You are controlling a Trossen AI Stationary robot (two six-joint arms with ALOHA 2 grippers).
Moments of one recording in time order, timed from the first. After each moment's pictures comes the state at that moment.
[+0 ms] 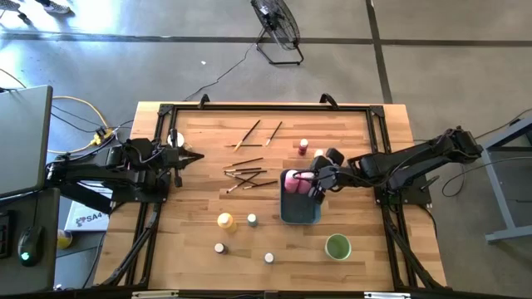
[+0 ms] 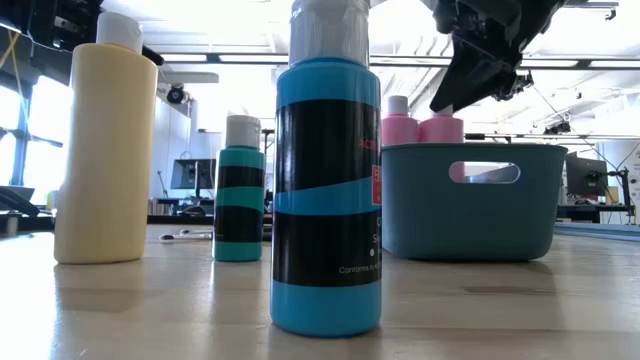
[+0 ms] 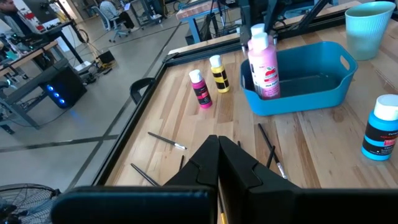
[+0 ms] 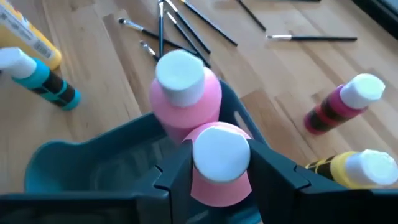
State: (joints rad) left arm 0.04 0.25 0.46 -0.41 -0.21 0.28; right arm 0.21 1.25 0.88 -0.52 0.40 0.57
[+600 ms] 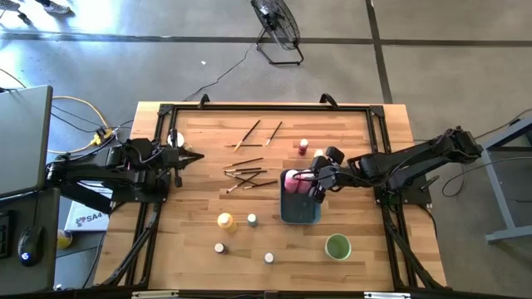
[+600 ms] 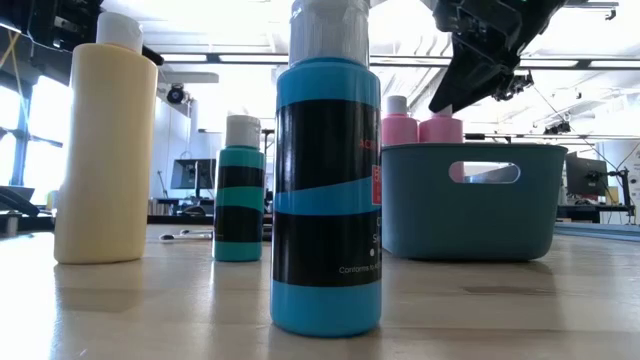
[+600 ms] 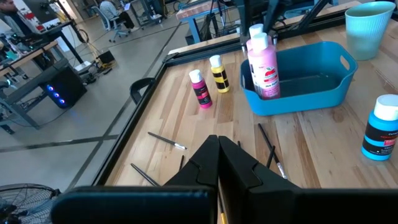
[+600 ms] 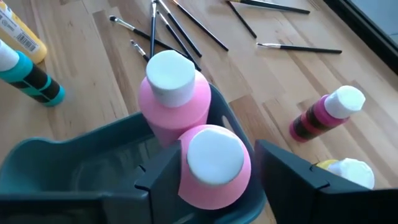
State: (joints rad) left arm 0.04 0.25 0.46 -0.41 -0.21 0.28; right arm 0.21 1.25 0.88 -0.53 0.44 0.51
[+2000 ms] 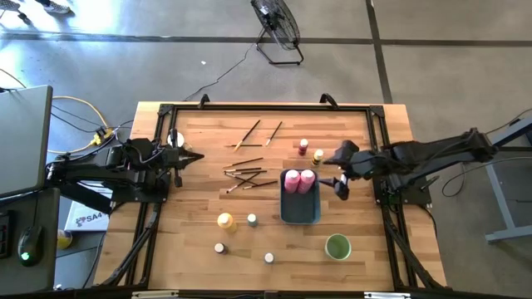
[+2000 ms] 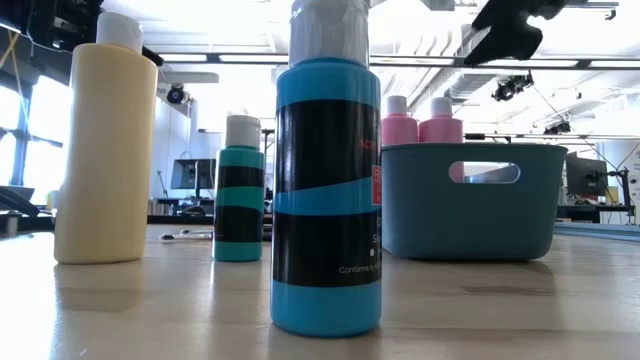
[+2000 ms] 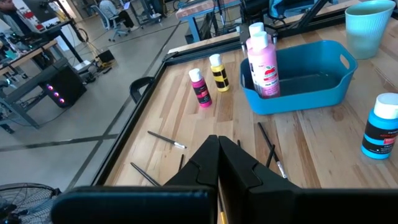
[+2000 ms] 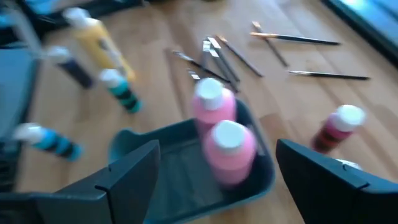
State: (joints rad) left arm 0.04 0.25 0.46 -0.42 -0.21 0.28; right arm 0.21 0.93 0.88 -0.62 0.26 0.45
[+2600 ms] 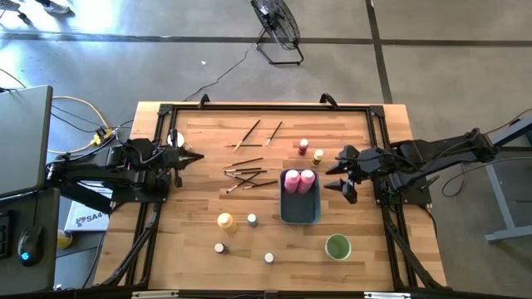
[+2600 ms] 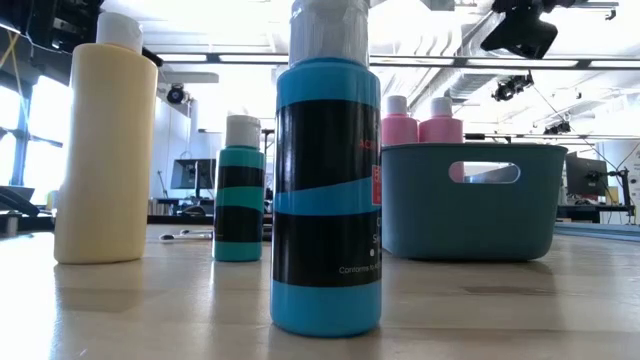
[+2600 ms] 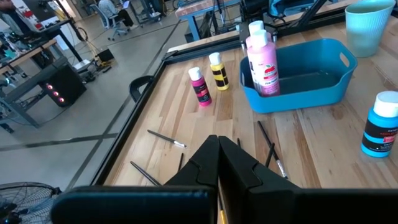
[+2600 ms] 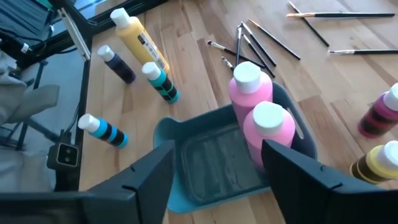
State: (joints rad) left arm 0.04 0.25 0.46 -0.43 -0.21 0.28; right arm 0.21 0.89 0.88 -0.64 0.13 0.54
